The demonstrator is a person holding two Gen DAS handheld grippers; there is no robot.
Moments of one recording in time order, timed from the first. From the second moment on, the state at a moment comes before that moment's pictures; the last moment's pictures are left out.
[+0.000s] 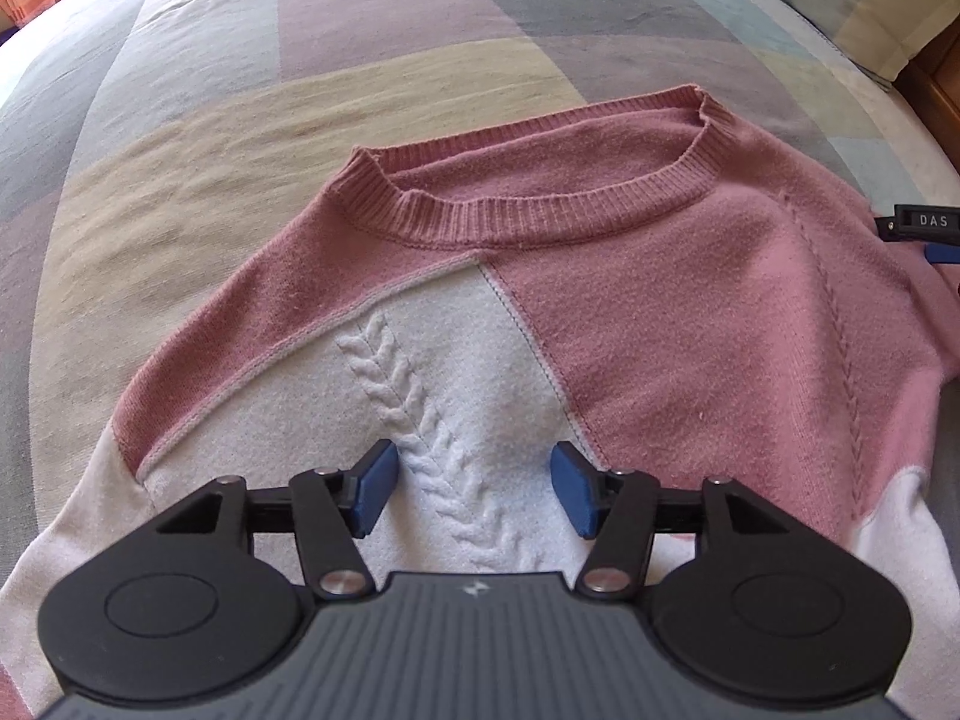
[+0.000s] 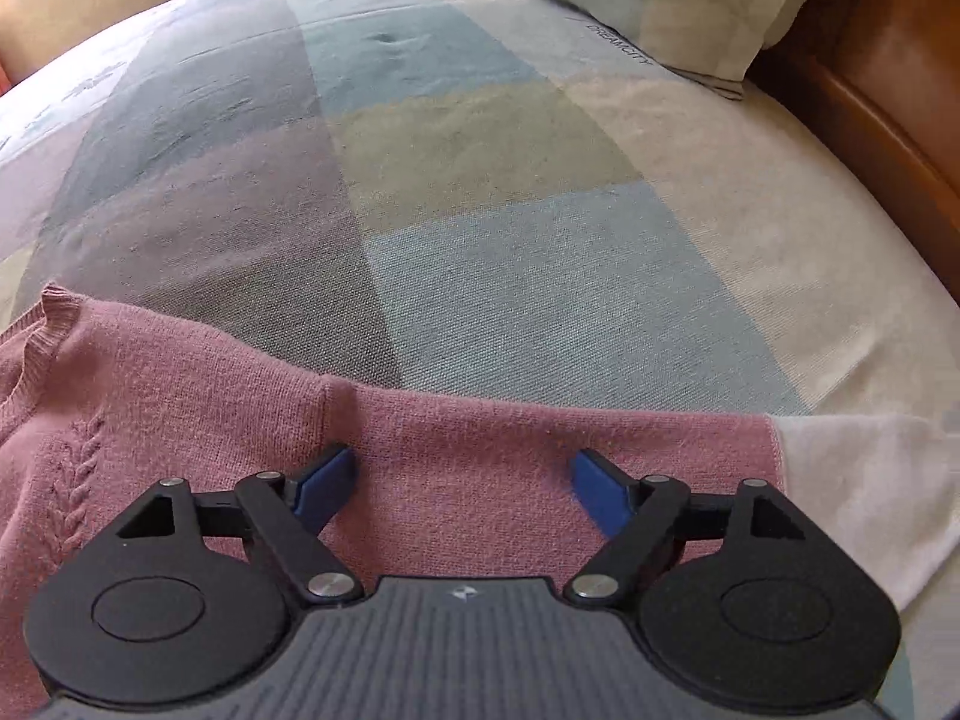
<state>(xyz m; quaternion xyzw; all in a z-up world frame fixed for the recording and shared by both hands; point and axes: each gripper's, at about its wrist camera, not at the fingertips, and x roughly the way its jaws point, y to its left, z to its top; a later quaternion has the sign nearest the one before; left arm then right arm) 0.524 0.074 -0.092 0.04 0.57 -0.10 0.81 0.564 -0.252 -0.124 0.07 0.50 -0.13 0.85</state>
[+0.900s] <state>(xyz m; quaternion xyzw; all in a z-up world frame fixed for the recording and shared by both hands) 0.524 0.073 -0.095 0.04 0.56 -0.12 0.82 0.501 -0.308 -0.101 0.13 0.44 -0.10 0.88</state>
